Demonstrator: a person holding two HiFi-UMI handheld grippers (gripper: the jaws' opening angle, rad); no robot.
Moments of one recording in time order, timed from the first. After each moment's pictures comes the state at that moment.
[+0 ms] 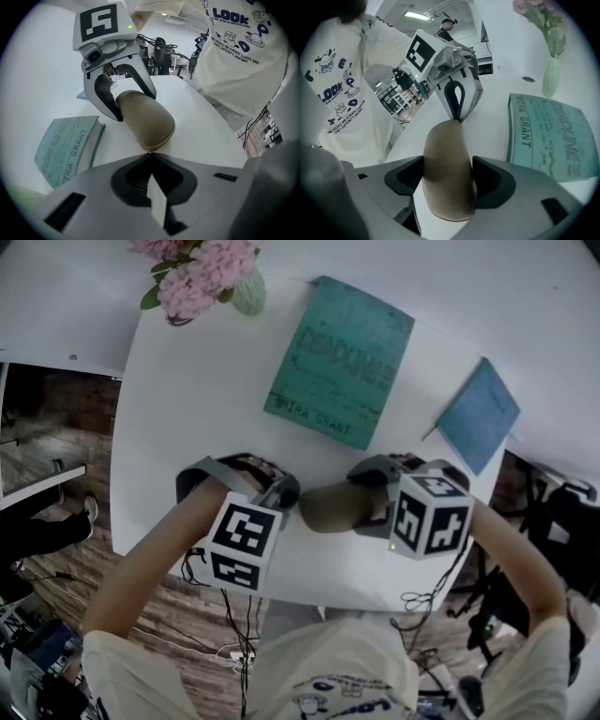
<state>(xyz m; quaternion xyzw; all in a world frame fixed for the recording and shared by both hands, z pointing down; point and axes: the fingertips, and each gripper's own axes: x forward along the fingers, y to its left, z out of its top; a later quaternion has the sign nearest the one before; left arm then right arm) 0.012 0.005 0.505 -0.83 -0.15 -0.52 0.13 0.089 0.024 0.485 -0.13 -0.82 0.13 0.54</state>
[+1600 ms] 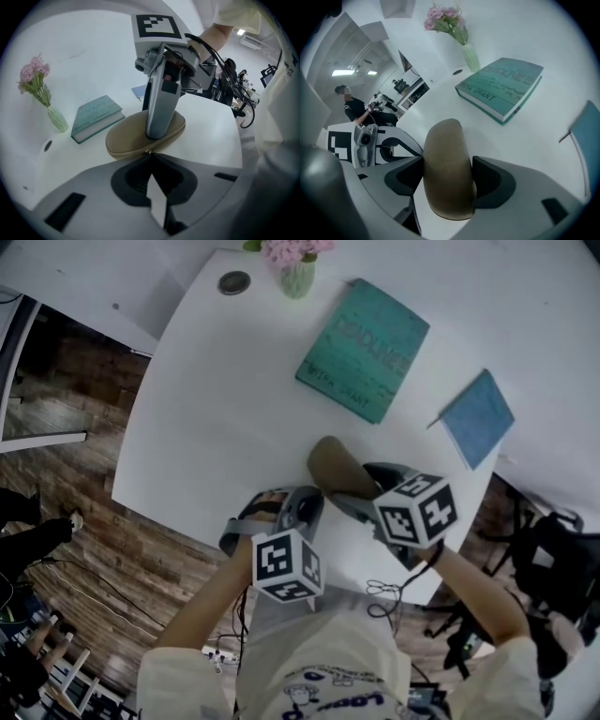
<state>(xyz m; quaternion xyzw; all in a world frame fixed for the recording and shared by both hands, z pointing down) 0.034 0.065 0.497 -0.86 0.22 -0.46 -0.06 0.074 0.030 0.490 0.23 -0.77 0.41 0.43</state>
